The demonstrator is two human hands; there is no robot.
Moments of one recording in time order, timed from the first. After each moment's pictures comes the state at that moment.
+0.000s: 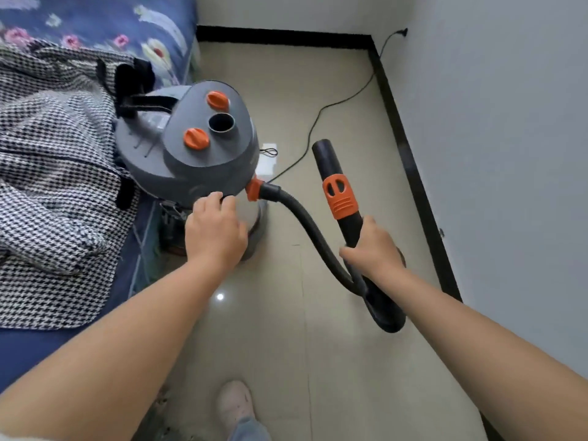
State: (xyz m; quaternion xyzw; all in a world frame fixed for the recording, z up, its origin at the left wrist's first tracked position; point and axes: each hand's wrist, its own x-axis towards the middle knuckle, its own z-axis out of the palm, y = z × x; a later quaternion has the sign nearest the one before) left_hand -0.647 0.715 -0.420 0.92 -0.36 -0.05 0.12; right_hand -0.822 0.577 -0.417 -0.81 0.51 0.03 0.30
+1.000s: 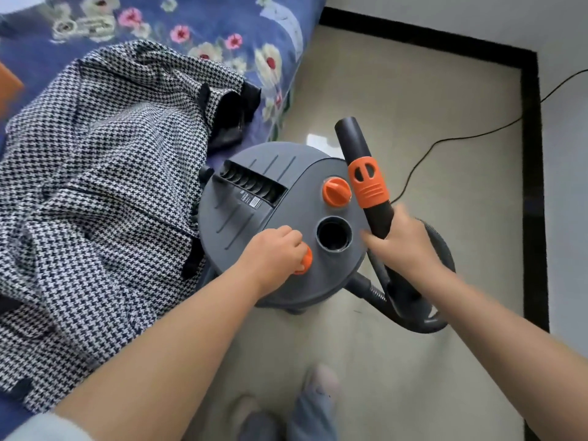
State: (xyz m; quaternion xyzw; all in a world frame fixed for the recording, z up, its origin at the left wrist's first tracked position) left_hand -0.366 0.624 -0.459 0.83 -0.55 -0.11 0.00; right_hand -0.461 0.445 -0.437 -0.88 0.35 0.04 0.34
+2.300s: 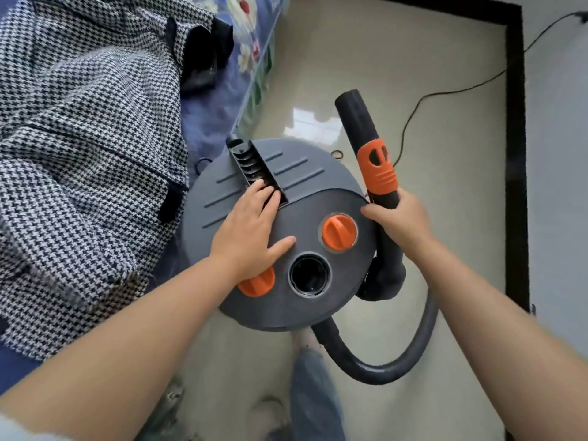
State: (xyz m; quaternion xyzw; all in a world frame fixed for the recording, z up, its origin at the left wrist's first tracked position) left_hand -0.444 0.660 -0.474 0.90 -0.40 -0.15 0.06; right_hand -0.547 0.454 -0.472 -0.77 0.39 0.00 0.50
